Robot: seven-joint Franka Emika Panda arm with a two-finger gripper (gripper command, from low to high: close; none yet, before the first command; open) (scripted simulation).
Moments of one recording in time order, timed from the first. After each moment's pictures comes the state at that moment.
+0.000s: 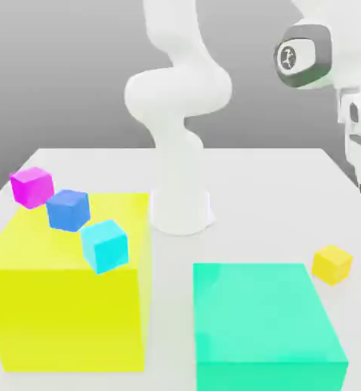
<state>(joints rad) 0.60 -0.16 0.14 -2.65 0.03 2.69 -0.12</state>
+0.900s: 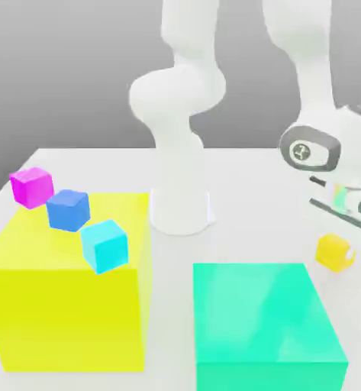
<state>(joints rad) 0.77 0.06 0.15 -2.76 -0.05 2.82 -0.38</state>
